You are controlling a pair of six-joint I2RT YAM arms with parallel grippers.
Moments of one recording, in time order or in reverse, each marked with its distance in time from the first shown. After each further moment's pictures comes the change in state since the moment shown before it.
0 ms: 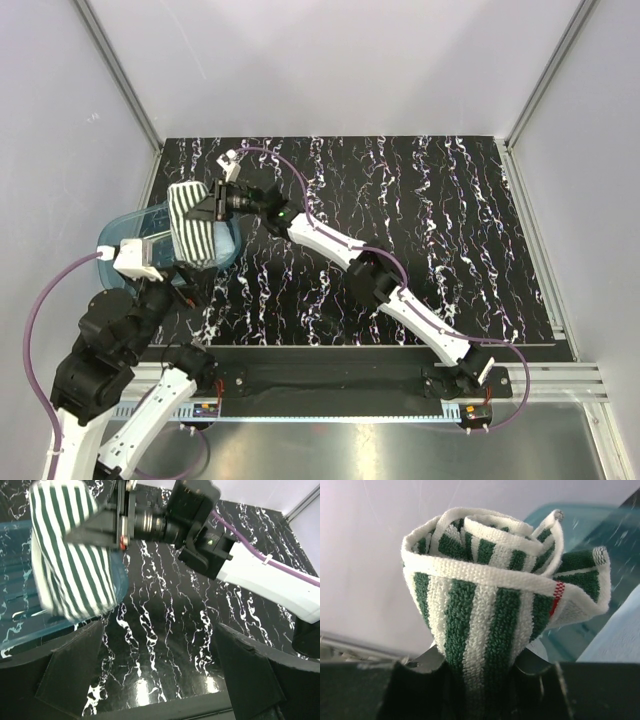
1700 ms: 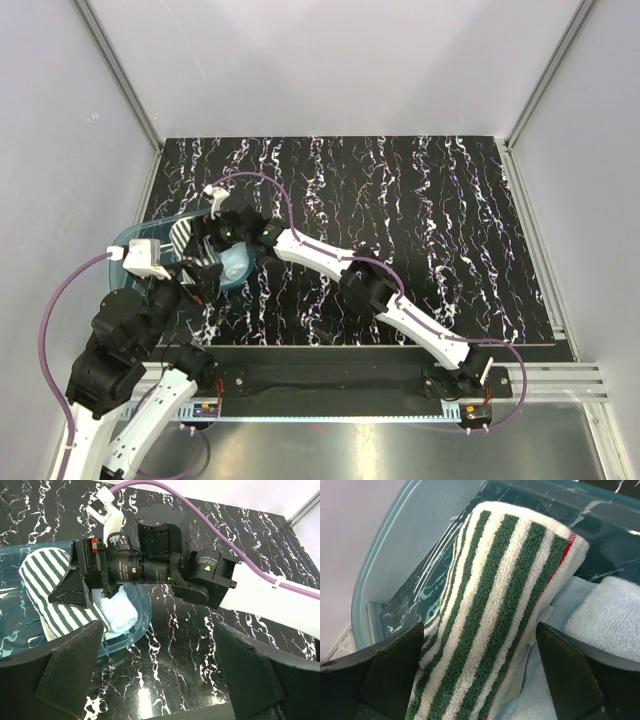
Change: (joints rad) left arm 0.013 -0.050 -0.120 0.109 0.001 0.022; right arm 0.112 -0.054 -0.097 -0.359 0.330 -0.438
